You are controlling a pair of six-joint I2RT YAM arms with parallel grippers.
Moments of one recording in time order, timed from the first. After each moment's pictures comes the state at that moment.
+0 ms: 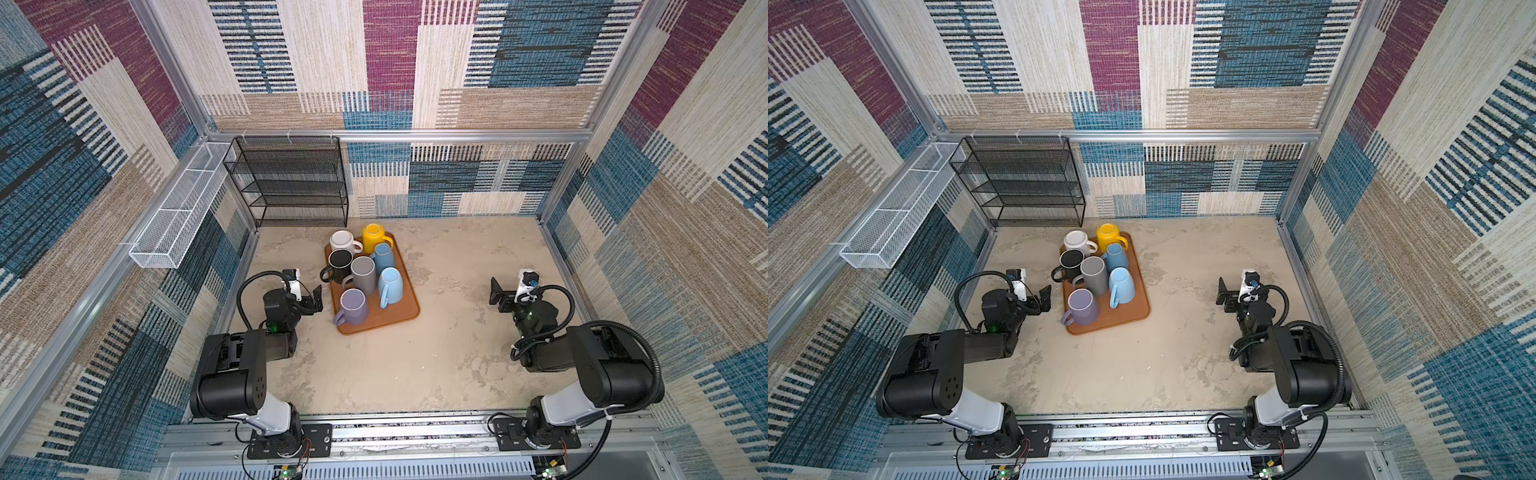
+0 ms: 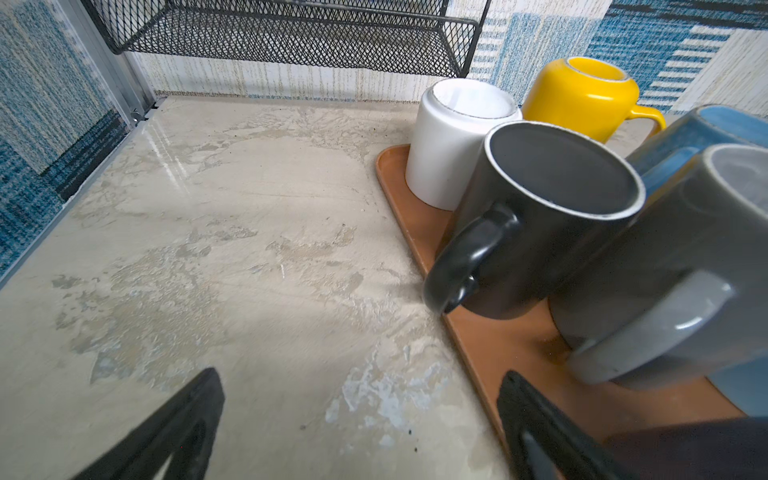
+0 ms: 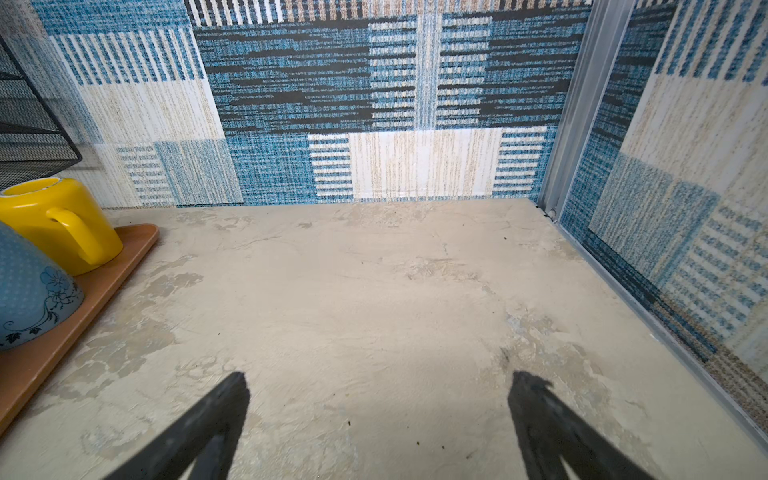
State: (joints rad) left arm 0.10 1.55 0.41 0.77 0.19 0.00; right arm -0.02 1.53 0.22 1.24 -0.04 0.03
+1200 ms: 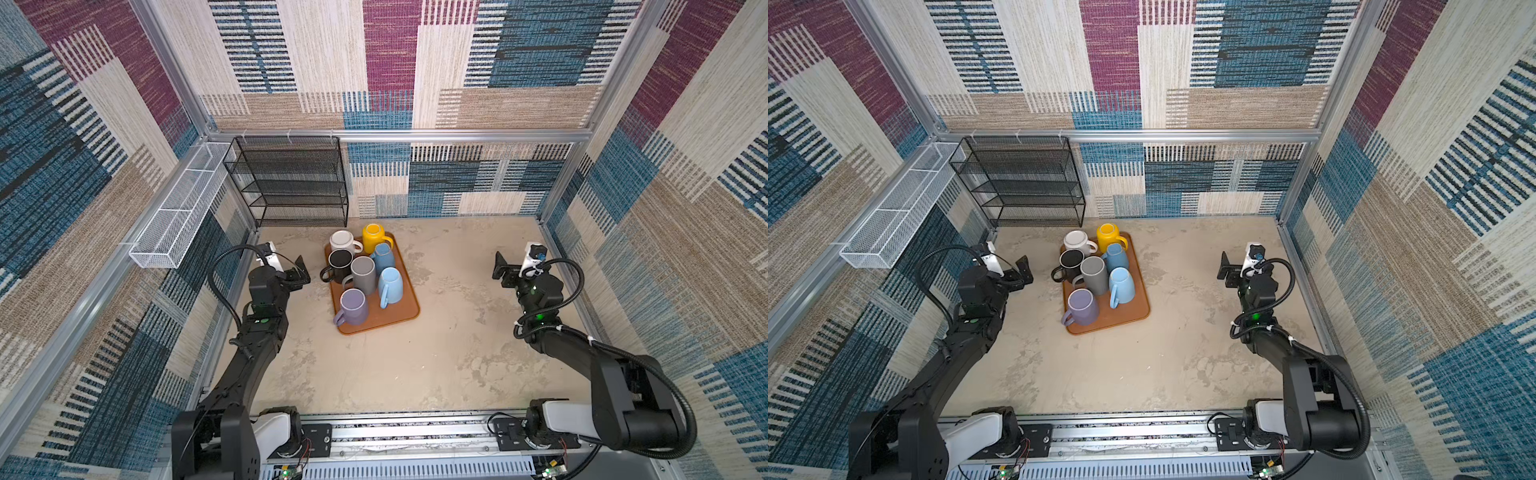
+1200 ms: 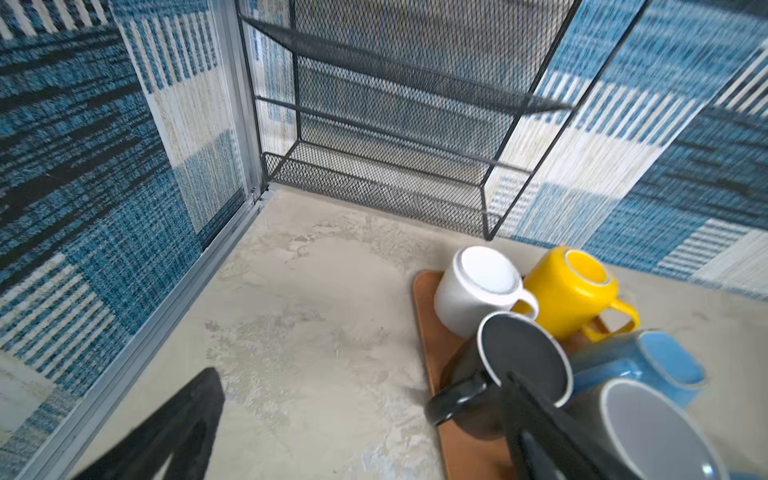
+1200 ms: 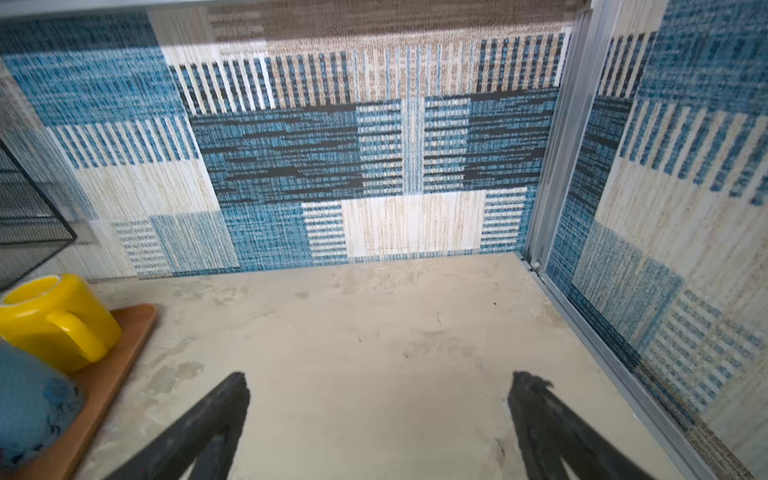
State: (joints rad) left arm 0.05 1.12 0.69 0.16 -0.08 -0.22; right arm 0.03 1.28 0.51 0.73 0.04 0.08
